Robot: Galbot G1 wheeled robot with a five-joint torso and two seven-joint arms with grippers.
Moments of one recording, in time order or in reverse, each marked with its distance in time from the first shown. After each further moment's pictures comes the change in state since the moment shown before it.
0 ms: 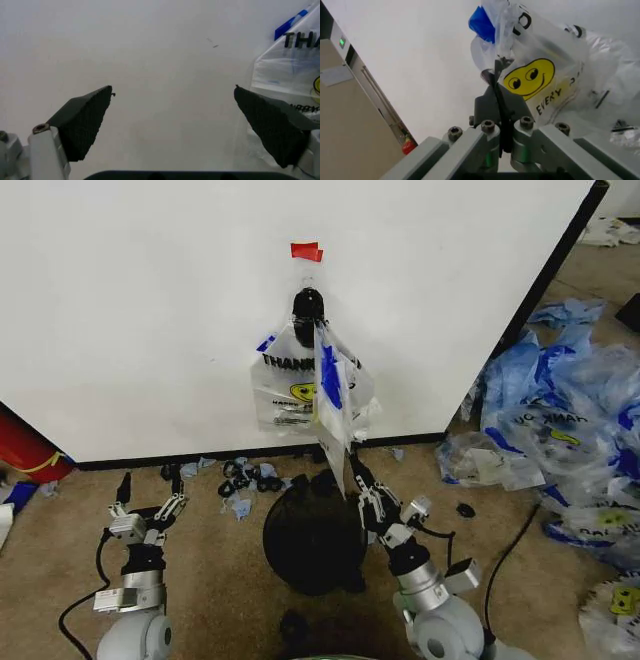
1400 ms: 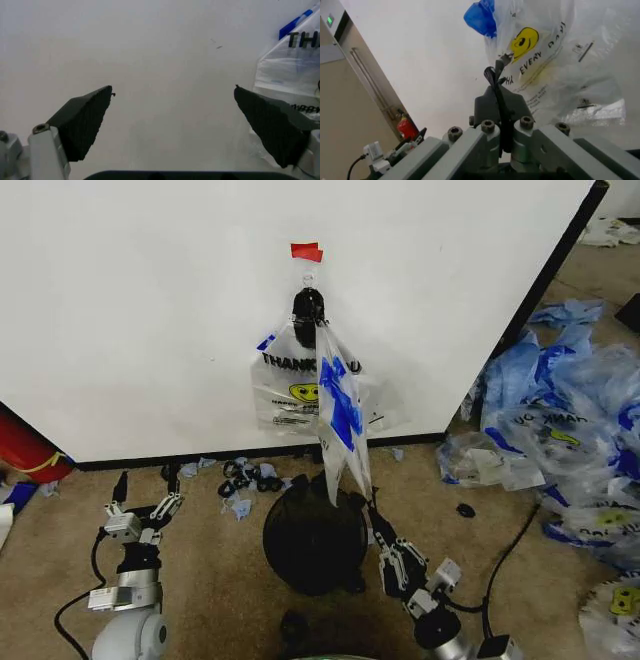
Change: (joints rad) left arm -0.005 0.031 -0.003 0.016 -0.037 -0.009 0.006; right arm -0.350 -0.009 0.124 0.053 -0.167 0.120 -0.068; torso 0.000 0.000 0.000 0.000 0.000
